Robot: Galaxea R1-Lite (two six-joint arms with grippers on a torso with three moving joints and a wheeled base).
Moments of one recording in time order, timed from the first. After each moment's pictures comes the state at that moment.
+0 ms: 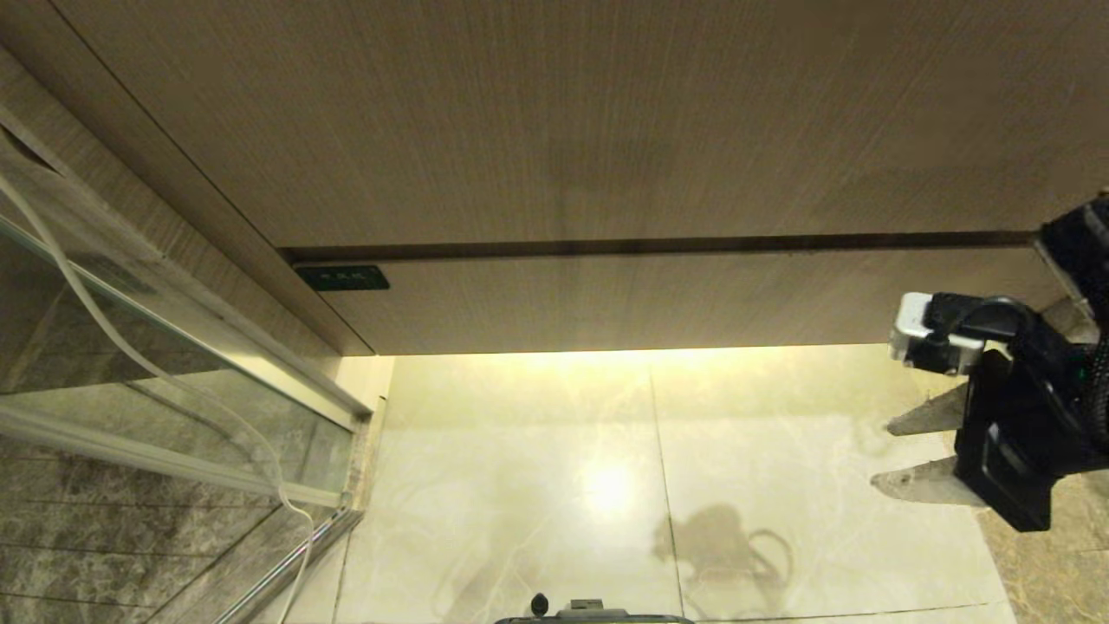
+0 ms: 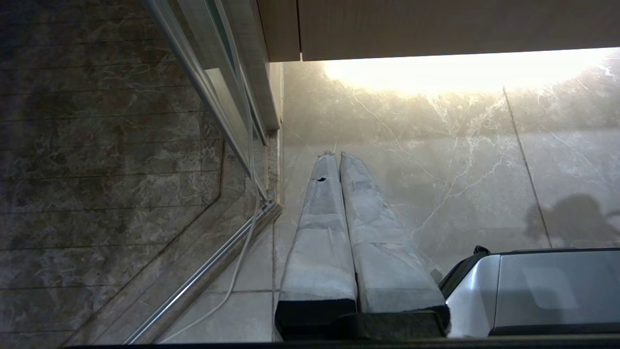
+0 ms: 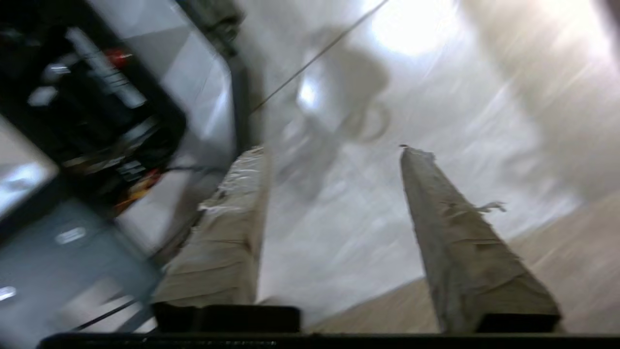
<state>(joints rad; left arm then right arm) 0.00 0.00 0.00 0.00 0.00 0.00 0.36 1.39 -1.09 0.59 0.13 -0.60</state>
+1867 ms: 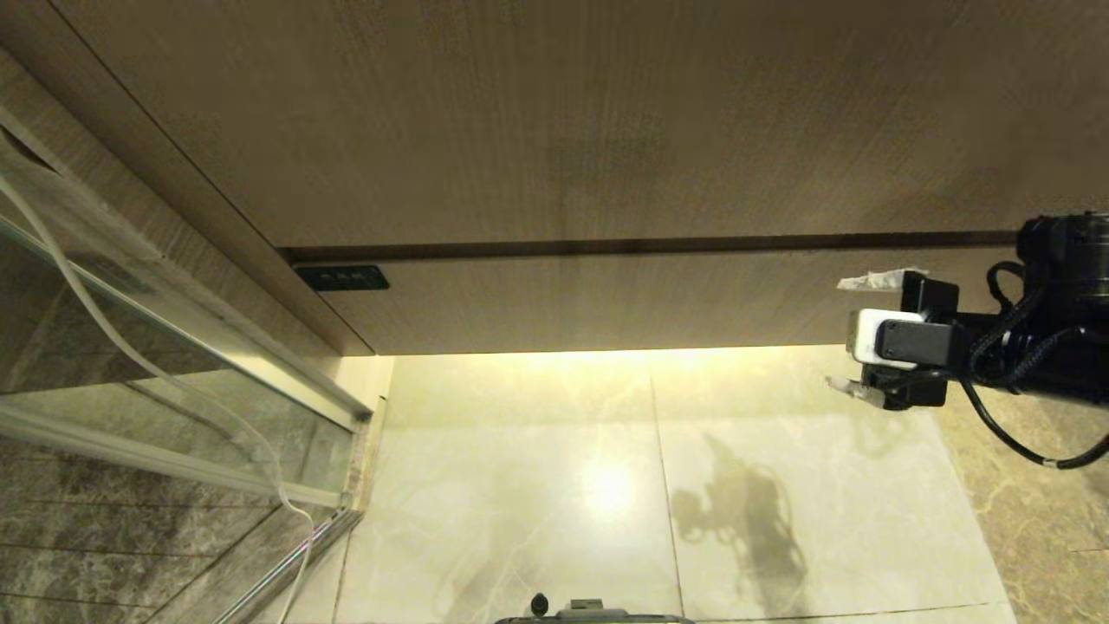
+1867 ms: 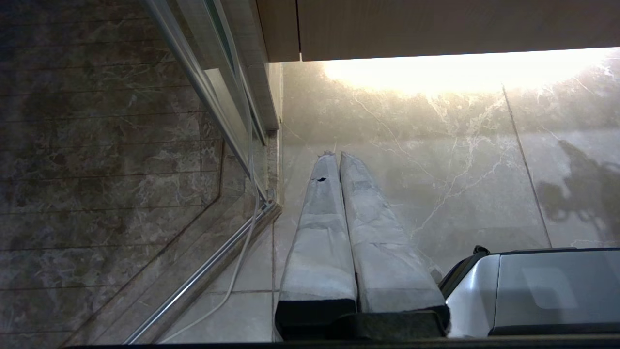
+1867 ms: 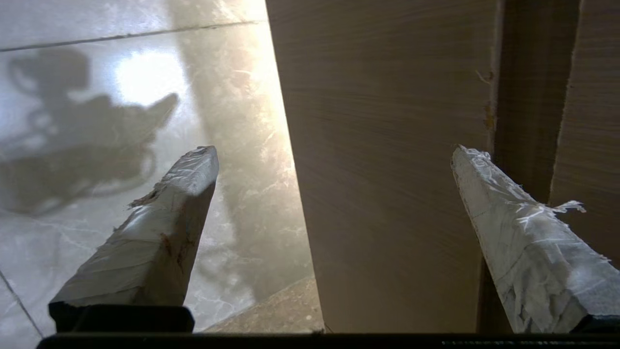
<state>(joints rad) 0.00 0.00 0.00 0.00 0.00 0.00 0.09 1.59 -0.84 -0.35 0.24 -1.40</state>
